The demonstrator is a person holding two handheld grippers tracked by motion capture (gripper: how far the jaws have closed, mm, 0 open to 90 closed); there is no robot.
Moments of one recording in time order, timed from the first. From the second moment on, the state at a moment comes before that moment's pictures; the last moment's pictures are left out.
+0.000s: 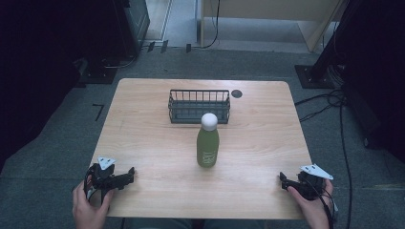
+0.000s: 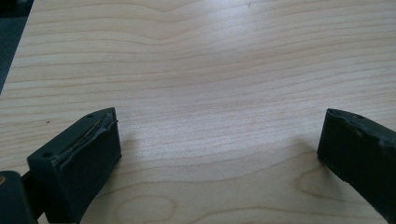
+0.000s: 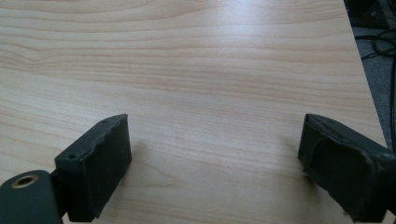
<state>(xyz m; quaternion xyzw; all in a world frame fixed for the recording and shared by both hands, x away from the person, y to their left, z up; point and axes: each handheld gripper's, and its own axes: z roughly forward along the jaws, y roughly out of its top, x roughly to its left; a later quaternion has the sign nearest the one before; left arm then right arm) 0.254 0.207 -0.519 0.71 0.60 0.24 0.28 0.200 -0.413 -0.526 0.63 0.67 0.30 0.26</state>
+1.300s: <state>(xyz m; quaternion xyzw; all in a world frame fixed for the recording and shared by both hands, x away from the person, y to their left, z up) 0.254 0.207 -0.519 0.71 0.60 0.24 0.28 0.225 -0.329 -0.466 0.56 0.69 0.37 0.25</state>
